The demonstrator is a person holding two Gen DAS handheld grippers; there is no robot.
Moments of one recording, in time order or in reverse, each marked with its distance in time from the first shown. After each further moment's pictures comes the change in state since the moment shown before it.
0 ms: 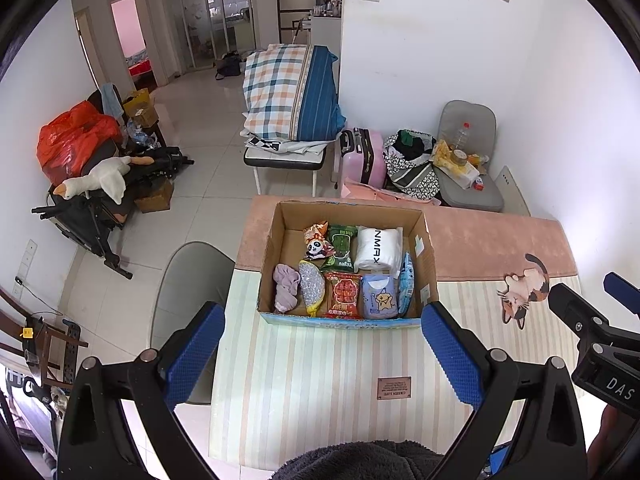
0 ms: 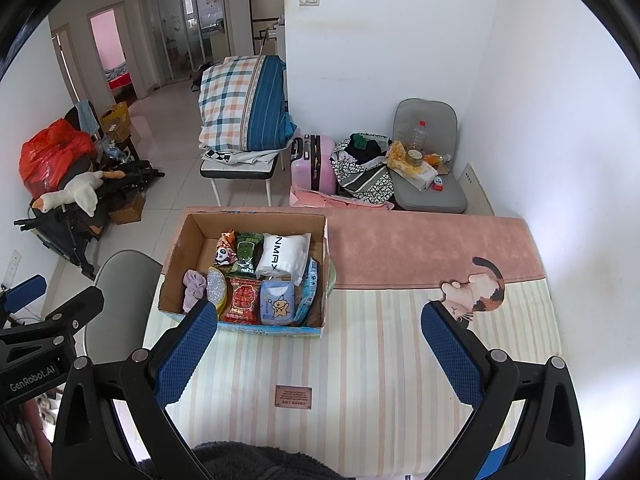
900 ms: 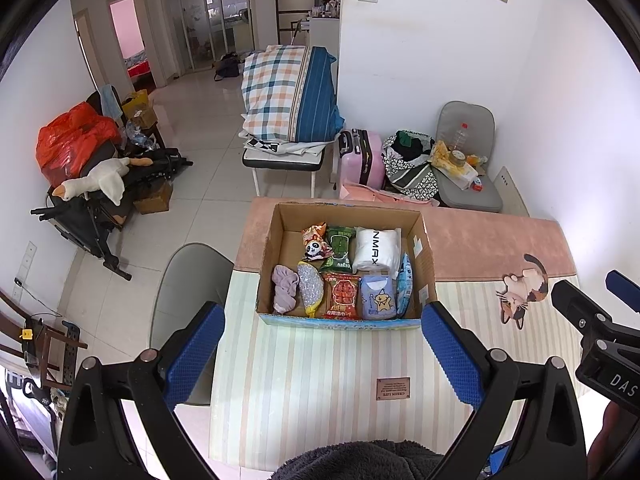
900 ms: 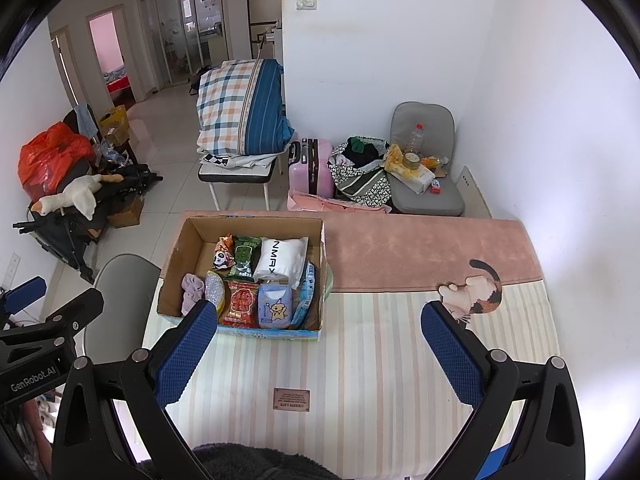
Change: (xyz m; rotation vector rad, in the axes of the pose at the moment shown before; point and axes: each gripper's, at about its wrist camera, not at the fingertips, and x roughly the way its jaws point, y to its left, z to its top) left arm -0.003 0.000 0.004 0.006 -0.001 -0.004; right arm -0.006 -0.004 0.005 0.002 -0.006 -0.005
